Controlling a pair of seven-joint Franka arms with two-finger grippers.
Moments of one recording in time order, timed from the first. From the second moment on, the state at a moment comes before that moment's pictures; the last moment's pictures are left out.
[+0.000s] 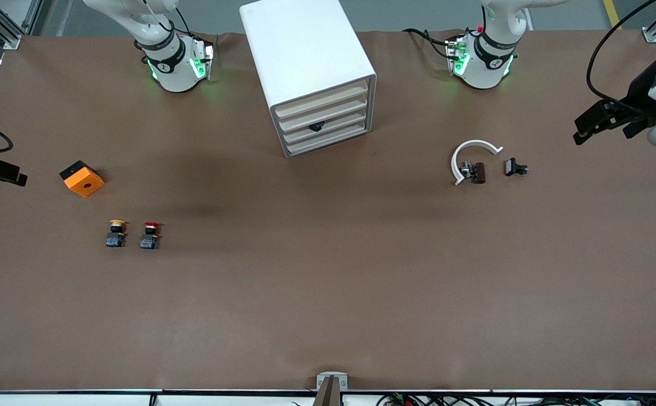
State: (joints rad) left arm 0.03 -0.13 -0.09 -1.70 -0.01 1.60 -0.18; right arm -0.06 0.21 -0.07 -1.29 -0.01 1.42 -0.10
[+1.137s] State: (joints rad) left arm 0.02 -0.22 -0.13 -1.77 -0.01 1.57 -0.17; right arm -0.05 -0.04 -0.06 -1.49 0.06 1.42 -0.16
